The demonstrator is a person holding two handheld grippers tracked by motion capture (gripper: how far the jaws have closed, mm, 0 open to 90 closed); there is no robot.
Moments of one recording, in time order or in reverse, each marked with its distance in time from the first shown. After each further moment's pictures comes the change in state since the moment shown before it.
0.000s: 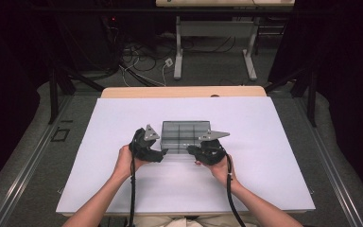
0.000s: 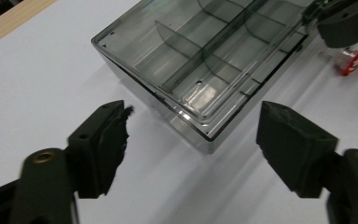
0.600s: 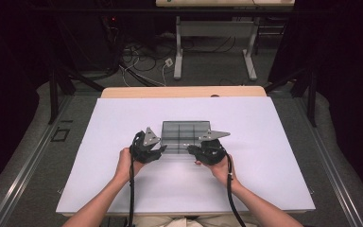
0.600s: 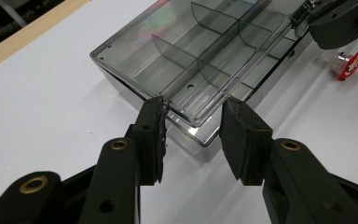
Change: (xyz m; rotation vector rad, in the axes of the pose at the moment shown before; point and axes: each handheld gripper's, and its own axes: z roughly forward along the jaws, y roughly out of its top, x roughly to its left) left arm -0.006 -0.010 0.000 -0.083 0.015 0.037; right arm 0.000 0.000 -0.001 -0.015 -0.006 -0.004
